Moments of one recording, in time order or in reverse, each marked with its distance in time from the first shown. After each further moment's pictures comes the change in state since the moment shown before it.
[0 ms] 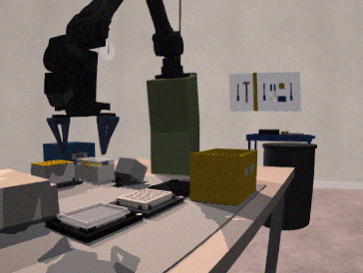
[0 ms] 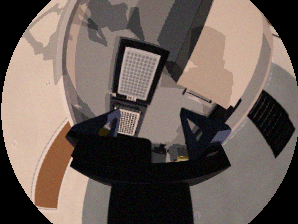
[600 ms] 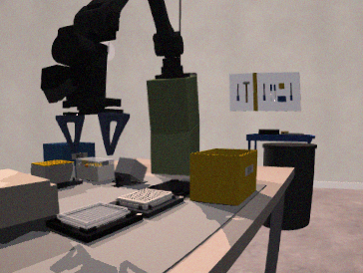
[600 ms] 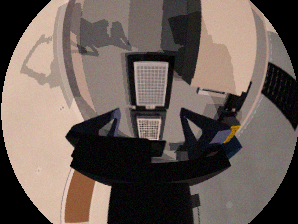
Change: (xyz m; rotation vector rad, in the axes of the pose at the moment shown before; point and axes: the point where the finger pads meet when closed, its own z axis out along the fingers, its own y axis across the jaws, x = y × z) arm -0.029 0.035 -0.004 -0.005 -0.010 0.288
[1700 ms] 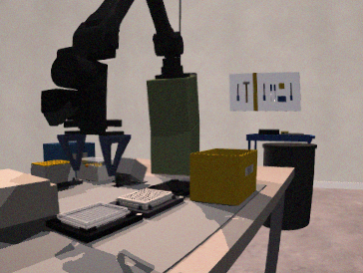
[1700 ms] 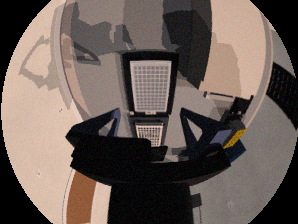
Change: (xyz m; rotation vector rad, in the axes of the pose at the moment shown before) arm 0.004 0.000 0.037 0.002 0.009 0.014
